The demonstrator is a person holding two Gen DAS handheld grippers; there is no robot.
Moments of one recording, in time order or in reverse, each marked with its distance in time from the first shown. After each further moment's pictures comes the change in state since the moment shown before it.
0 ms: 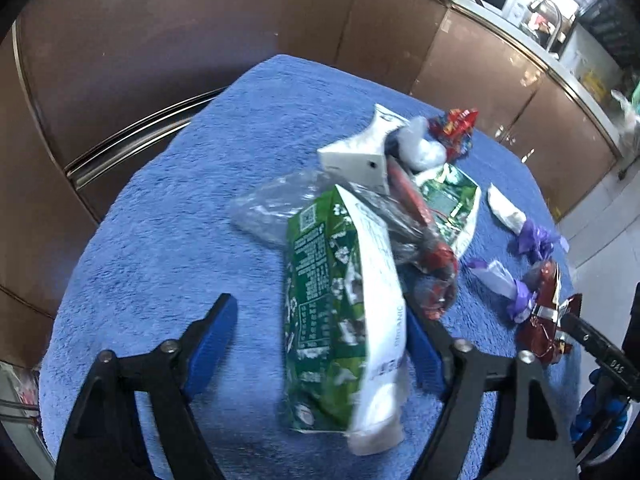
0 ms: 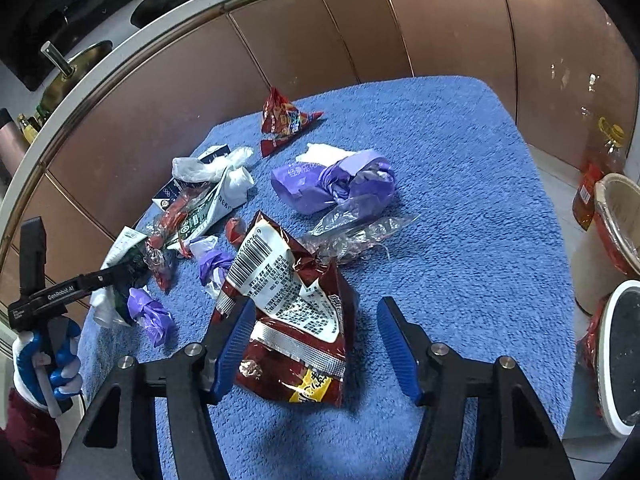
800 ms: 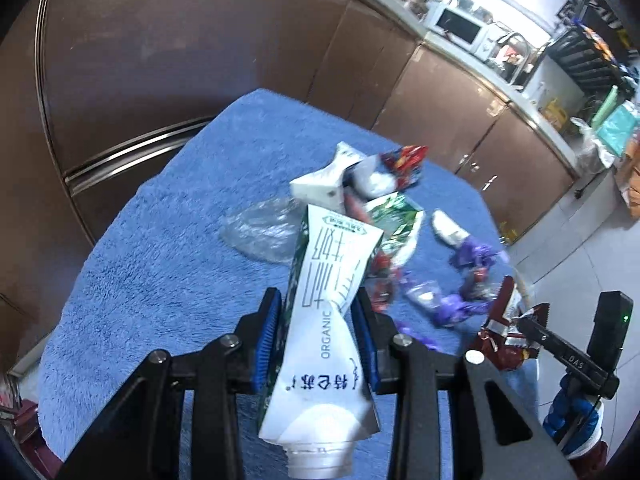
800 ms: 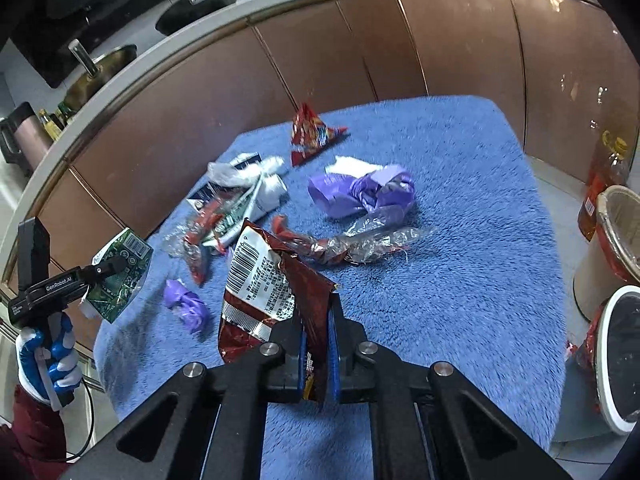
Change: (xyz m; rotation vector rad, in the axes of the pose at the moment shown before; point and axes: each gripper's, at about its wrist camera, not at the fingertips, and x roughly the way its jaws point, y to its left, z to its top) left arm -0.064 -0.001 -0.012 -0.002 -0.113 -0.154; right arm -0.036 0.025 -0.018 -0.029 -0.062 0.038
